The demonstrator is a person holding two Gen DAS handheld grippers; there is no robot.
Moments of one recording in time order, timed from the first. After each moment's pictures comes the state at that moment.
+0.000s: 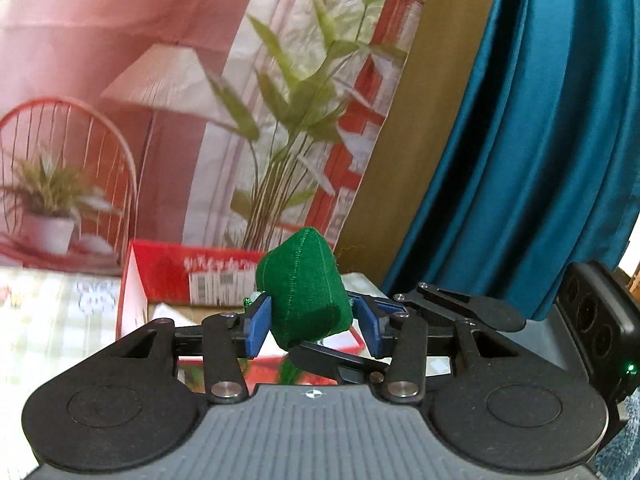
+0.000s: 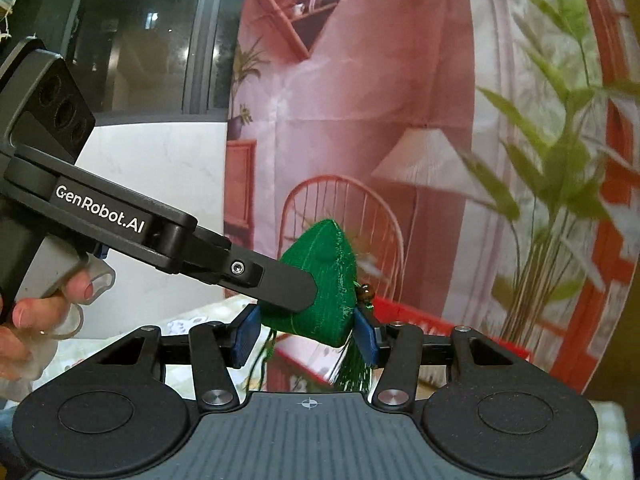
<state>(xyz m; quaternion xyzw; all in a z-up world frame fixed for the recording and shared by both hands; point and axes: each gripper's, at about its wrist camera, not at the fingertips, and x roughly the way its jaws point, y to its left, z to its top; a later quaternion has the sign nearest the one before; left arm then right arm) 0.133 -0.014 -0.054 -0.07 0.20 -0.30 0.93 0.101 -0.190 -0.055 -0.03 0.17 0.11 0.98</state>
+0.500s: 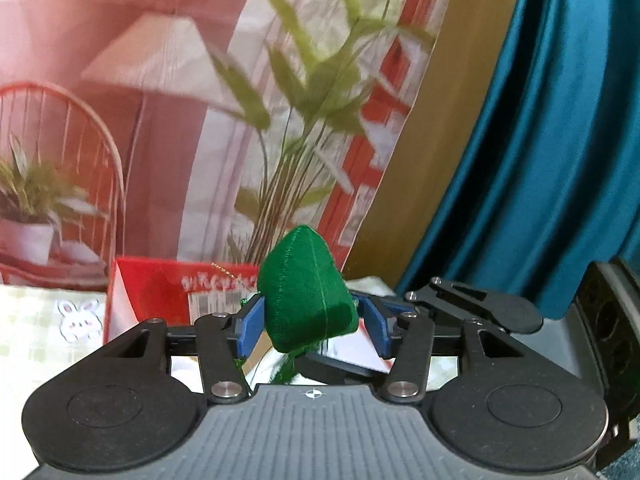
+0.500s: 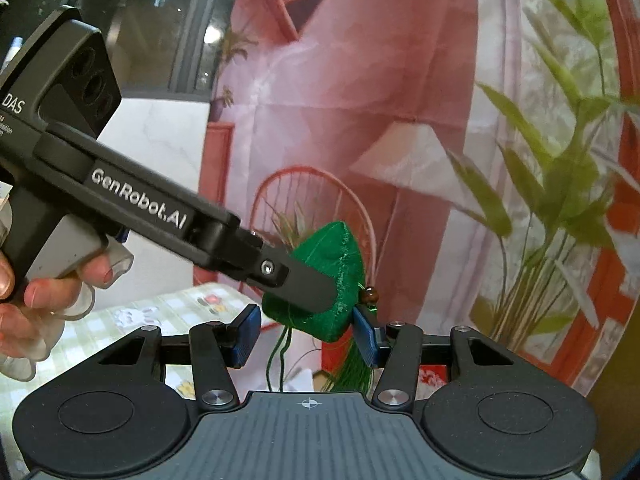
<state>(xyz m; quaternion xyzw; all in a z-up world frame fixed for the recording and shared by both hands) 0.224 -0.046 -0.076 -0.08 0.23 -0.30 0.92 0.178 -0.223 -0.078 -0.07 0.18 0.10 0.98</state>
